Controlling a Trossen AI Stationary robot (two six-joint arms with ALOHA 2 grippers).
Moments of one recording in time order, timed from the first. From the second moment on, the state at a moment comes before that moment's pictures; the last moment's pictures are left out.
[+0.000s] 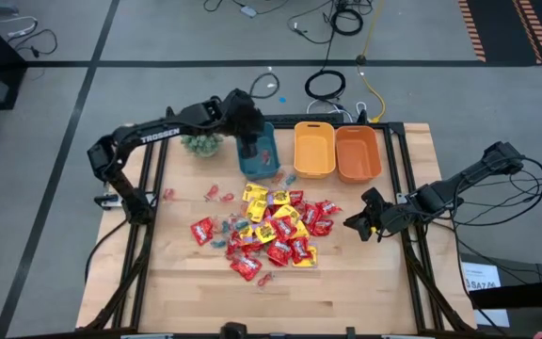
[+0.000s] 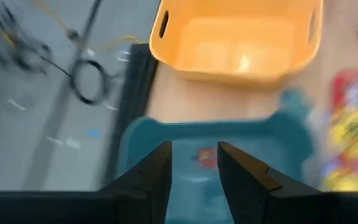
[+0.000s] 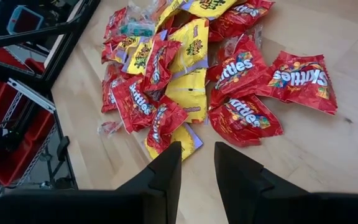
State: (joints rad) left arm 0.51 1.67 1.44 -0.60 -0.01 0.49; right arm 0.49 0.75 0.51 -0.50 0.40 1.30
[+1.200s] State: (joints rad) left arm 0.46 2.24 1.92 -0.93 -0.08 1.27; right arm 0.49 0.86 0.51 -0.41 0.41 1.36
